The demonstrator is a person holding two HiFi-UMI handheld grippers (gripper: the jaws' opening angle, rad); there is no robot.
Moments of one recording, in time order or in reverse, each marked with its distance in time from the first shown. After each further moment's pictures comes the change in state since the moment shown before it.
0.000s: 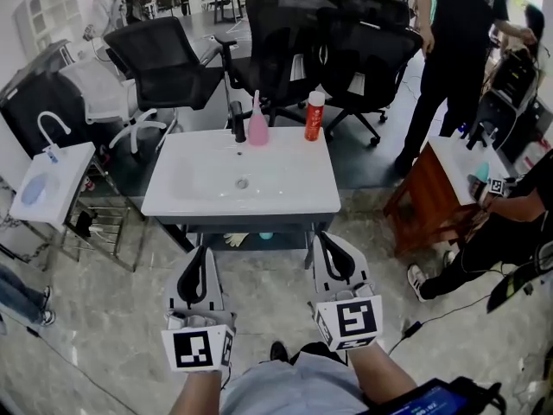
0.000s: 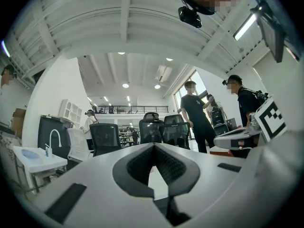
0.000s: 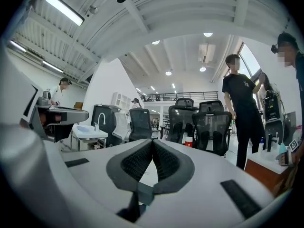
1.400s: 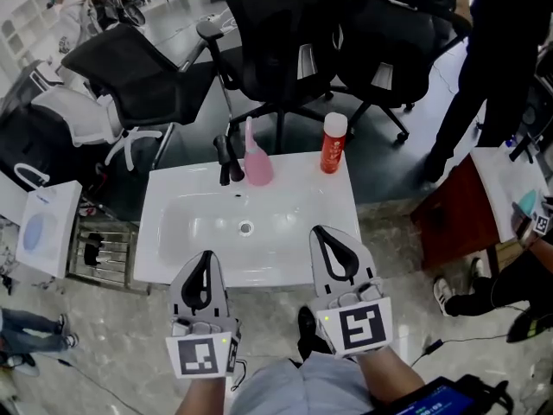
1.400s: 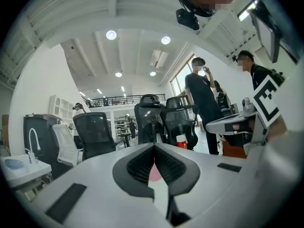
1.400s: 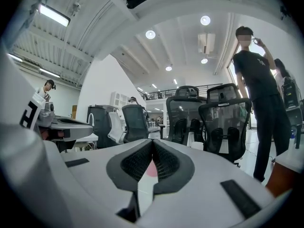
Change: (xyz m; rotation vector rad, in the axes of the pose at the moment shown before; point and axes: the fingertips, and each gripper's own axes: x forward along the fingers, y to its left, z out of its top) left arm 0.289 0.023 -0.057 0.069 0.154 -0.025; right arm 0.266 -0.128 0.008 0.063 -0.021 0.056
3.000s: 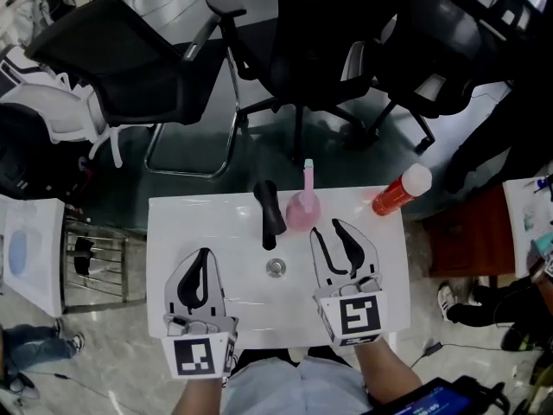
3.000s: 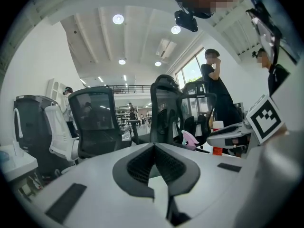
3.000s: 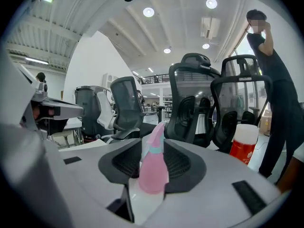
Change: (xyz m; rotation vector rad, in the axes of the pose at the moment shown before) left arm 0.190 0.169 -0.074 -0.074 0.104 -0.037; right arm 0.255 0.006 -0.088 -0.005 0.247 -0.059
